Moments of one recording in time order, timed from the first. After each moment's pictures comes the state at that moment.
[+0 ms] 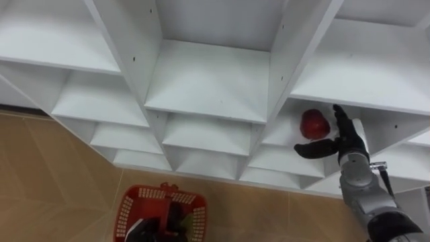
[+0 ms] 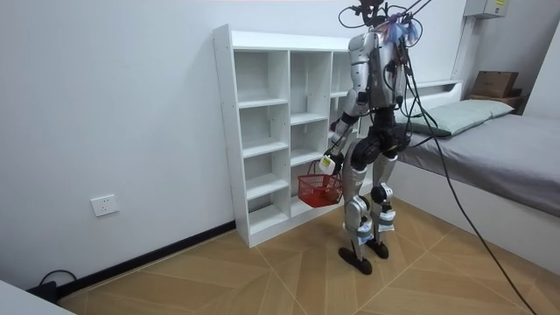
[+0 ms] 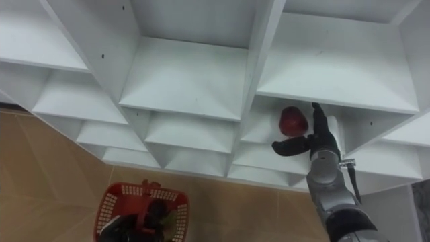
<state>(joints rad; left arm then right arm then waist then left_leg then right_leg) -0.02 0.19 -0.30 0.94 -0.31 0.01 -0.06 -0.38 -0.35 0.22 0.93 0.06 -0.08 -0.30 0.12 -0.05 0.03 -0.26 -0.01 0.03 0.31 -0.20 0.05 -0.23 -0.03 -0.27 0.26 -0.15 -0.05</state>
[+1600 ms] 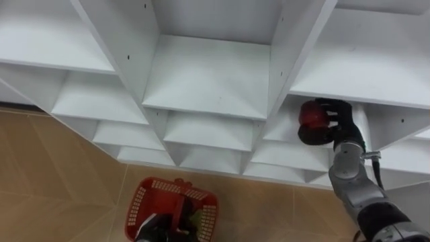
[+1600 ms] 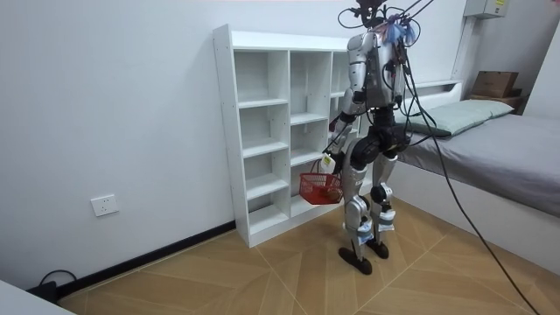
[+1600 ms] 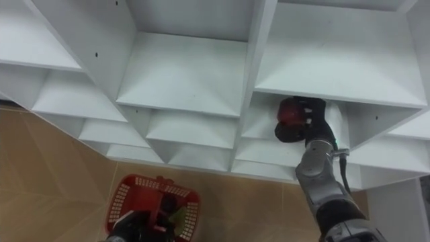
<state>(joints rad) -0.09 0.17 -0.40 1.03 -0.32 0.00 -0.05 -0.43 -0.31 0.25 0.97 0.04 -0.11 -0.46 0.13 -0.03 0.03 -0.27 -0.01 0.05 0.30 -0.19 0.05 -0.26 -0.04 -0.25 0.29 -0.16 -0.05</state>
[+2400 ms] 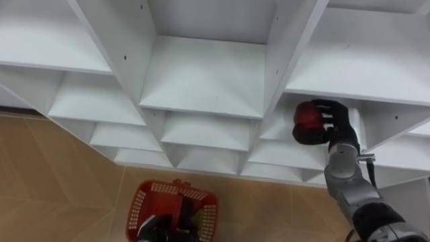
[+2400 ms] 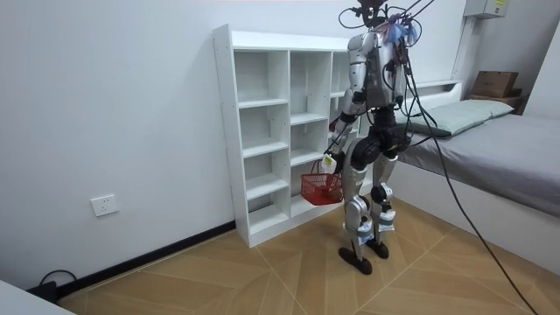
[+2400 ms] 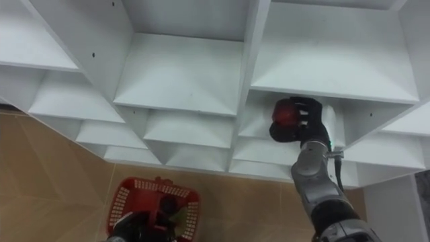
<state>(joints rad) -0.09 0.17 -0.39 1.04 -0.40 0.00 -0.05 -0.42 -0.30 0.25 0.96 0.11 -0.11 -0.44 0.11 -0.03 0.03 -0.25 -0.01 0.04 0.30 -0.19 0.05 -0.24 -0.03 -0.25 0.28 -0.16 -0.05</state>
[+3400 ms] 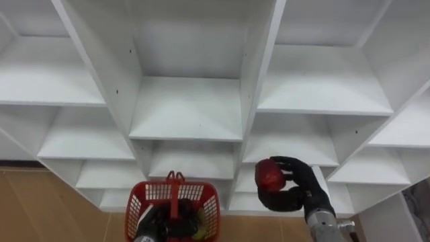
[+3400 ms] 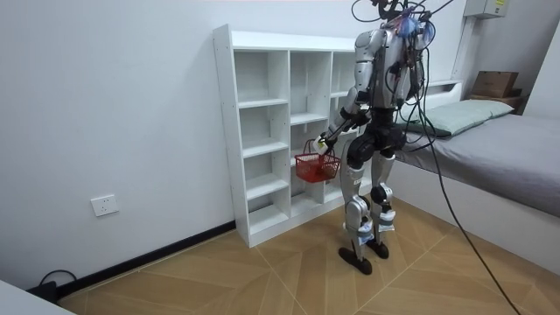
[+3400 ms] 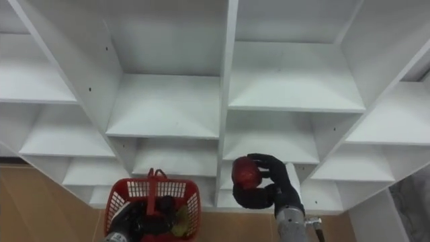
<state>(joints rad) 0.04 0.17 -0.34 0.75 -0.44 -0.05 0.02 0.11 -0.27 0.35 0.46 0.01 -0.13 -0.27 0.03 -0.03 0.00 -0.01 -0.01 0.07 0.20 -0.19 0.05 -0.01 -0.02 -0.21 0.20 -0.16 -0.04</state>
